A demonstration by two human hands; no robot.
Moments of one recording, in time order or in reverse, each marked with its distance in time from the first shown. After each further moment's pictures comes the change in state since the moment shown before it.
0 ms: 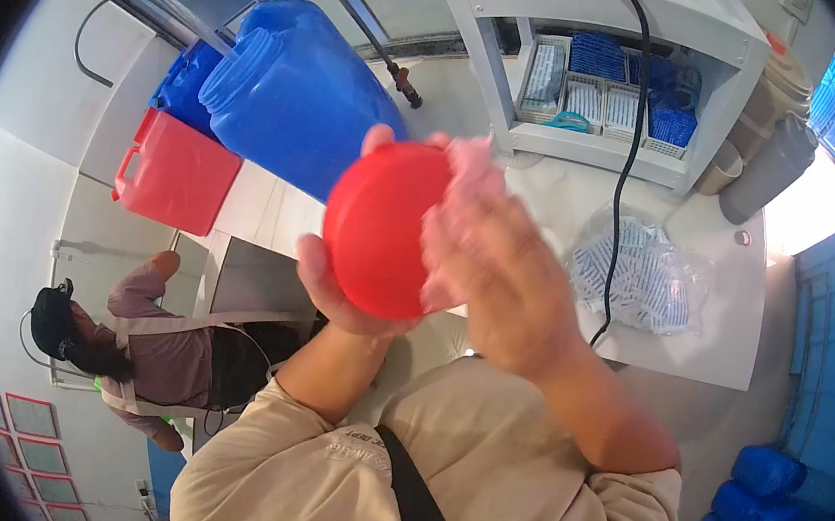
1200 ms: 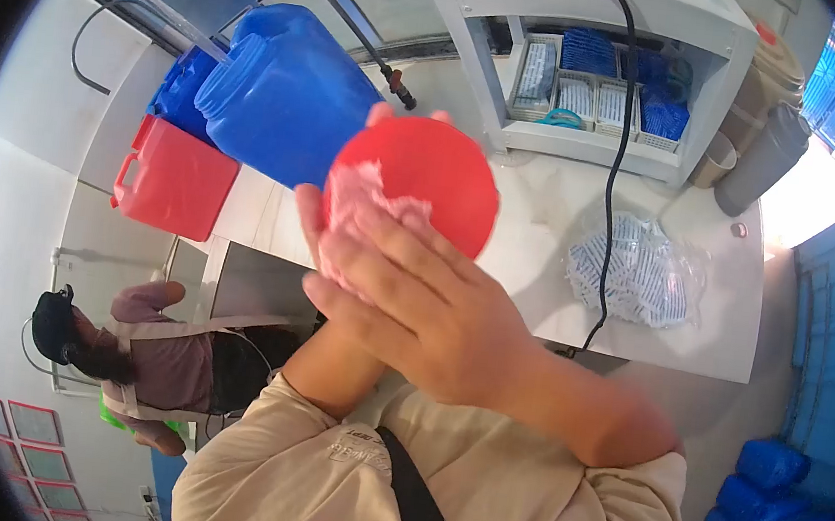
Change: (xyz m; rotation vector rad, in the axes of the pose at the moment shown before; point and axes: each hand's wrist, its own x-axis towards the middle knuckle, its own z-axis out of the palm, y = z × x) left_hand 0.013 -0.001 -0.003 -0.463 0.070 -0.085; right_hand 0.029 -0.038 -0.003 0.049 -0.161 -0.118
